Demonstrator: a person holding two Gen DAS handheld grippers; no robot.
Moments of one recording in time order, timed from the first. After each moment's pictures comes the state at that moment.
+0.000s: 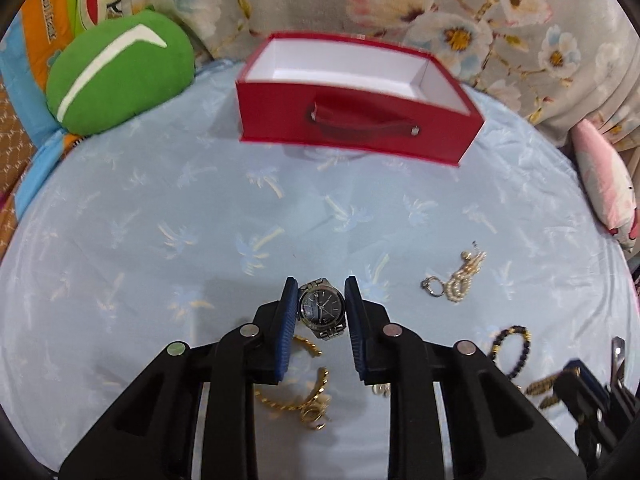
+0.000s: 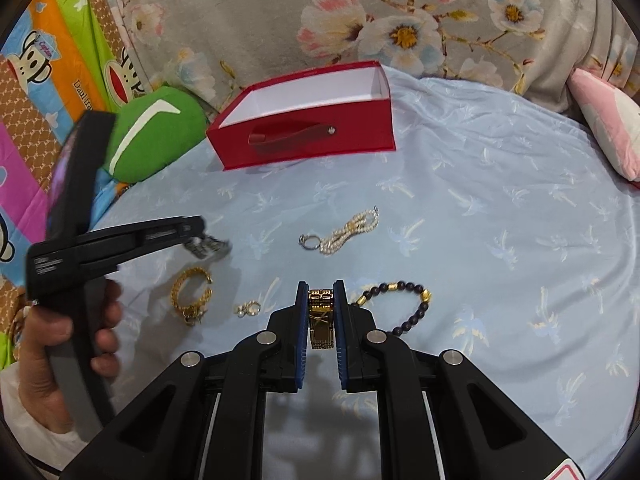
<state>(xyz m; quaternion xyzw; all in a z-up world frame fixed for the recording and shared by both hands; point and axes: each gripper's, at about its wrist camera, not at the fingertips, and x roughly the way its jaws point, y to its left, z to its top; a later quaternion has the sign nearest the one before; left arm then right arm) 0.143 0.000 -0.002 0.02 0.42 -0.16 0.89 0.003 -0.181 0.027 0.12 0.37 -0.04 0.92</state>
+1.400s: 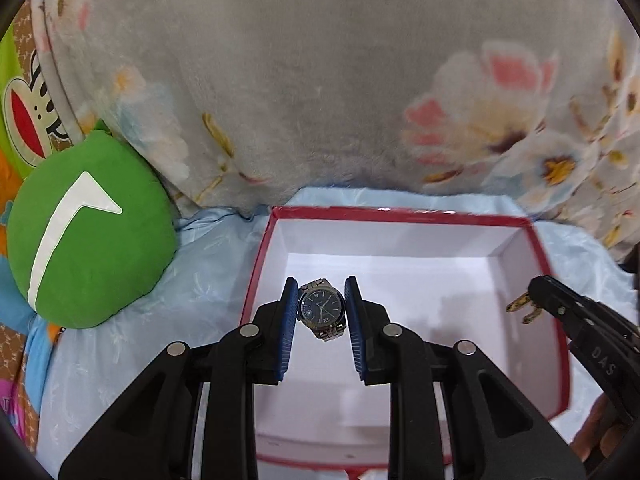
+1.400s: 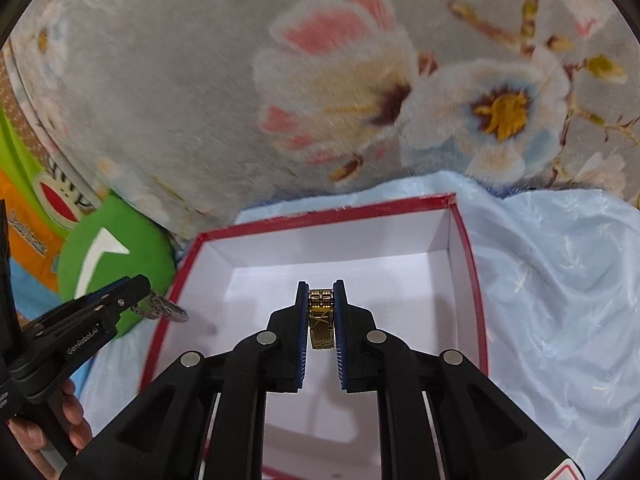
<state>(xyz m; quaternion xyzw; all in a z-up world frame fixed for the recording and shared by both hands) 0.455 -0.085 0.086 0.05 0.36 -0.09 0.93 0.419 -0.282 0.070 0.16 0.36 0.00 0.92</state>
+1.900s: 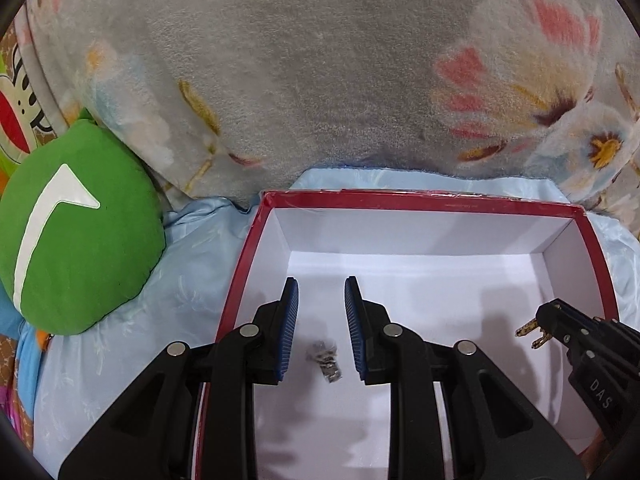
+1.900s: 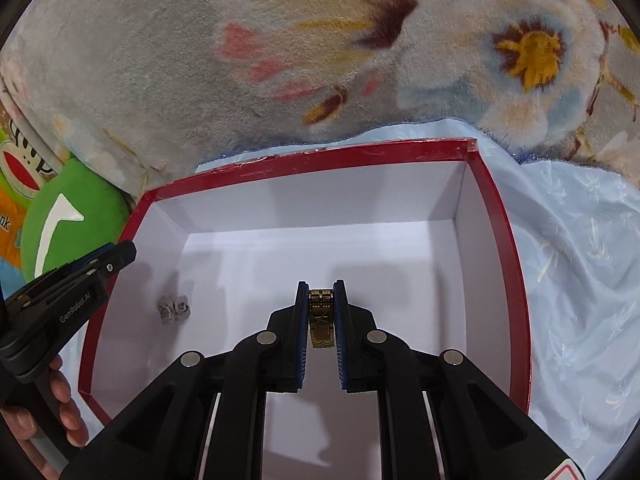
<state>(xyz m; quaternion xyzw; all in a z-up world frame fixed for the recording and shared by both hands) 0.500 -0.100 0.044 0.07 0.37 -0.07 0.92 0.453 -0.283 0.020 0.14 0.42 -0.01 0.90</state>
